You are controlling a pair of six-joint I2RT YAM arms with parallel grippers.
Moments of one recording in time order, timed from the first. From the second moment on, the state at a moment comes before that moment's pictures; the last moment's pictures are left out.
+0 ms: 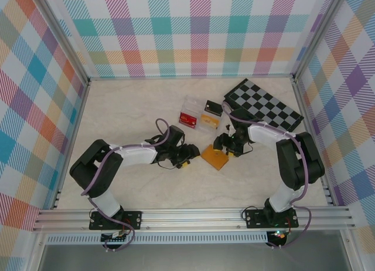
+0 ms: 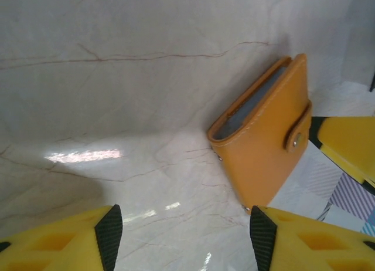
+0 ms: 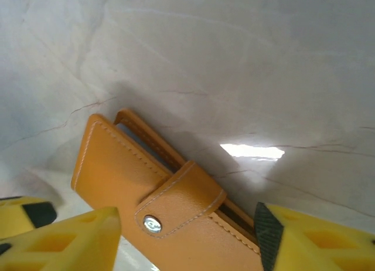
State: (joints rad) left arm -0.72 1.69 0.83 -0.08 0.40 -1.14; right arm 0.39 1.68 0.98 -0.62 -0.40 0.58
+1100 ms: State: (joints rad) left arm -0.72 1.76 0.85 -0.01 0.42 -1.22; right arm 0.45 1.69 0.97 -0.58 -0.46 0.58
